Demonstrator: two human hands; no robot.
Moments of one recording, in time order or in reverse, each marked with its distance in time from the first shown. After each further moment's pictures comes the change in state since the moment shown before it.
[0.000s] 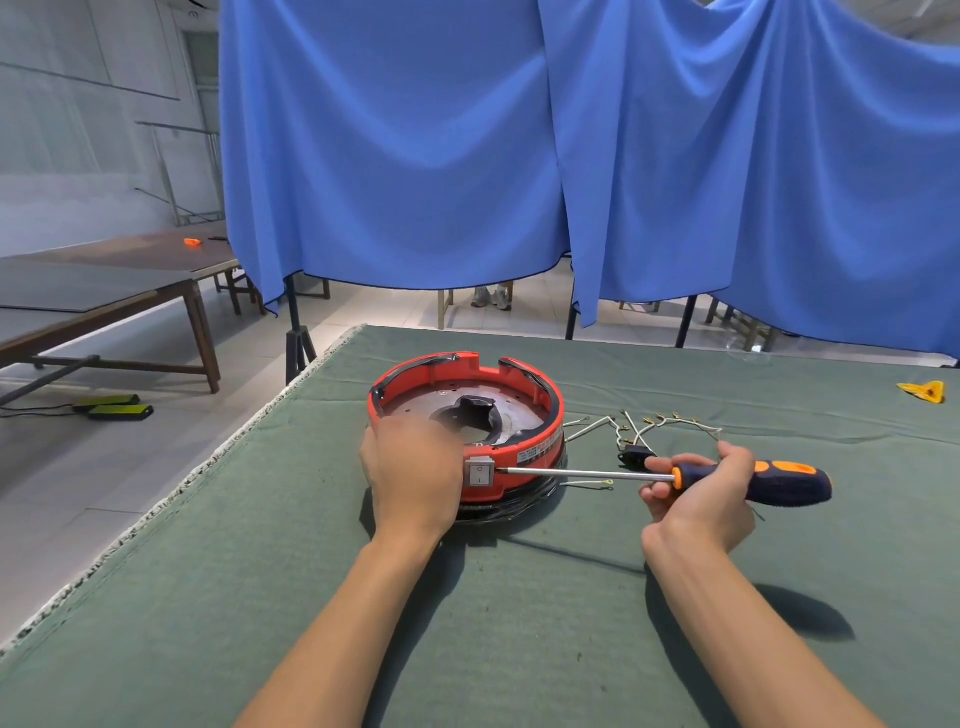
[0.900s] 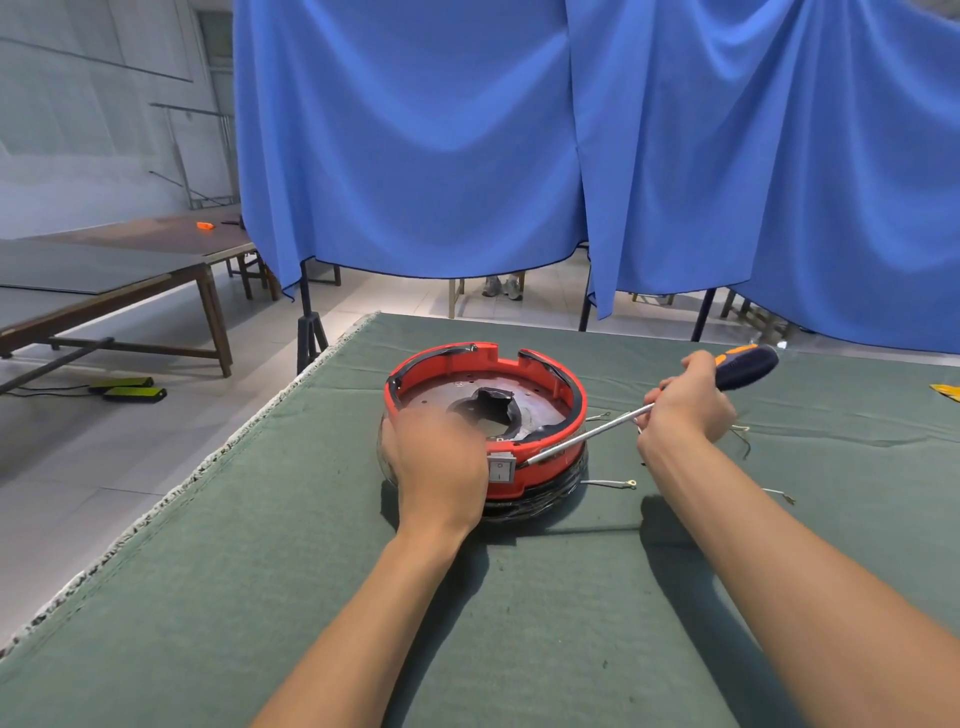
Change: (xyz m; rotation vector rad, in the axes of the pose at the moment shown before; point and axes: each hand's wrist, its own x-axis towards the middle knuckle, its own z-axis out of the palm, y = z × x) left_hand 0.000 0.001 0.005 -0.014 0.009 -0.001; right_hand 0.035 0.009 0.081 -0.193 0.008 -0.042
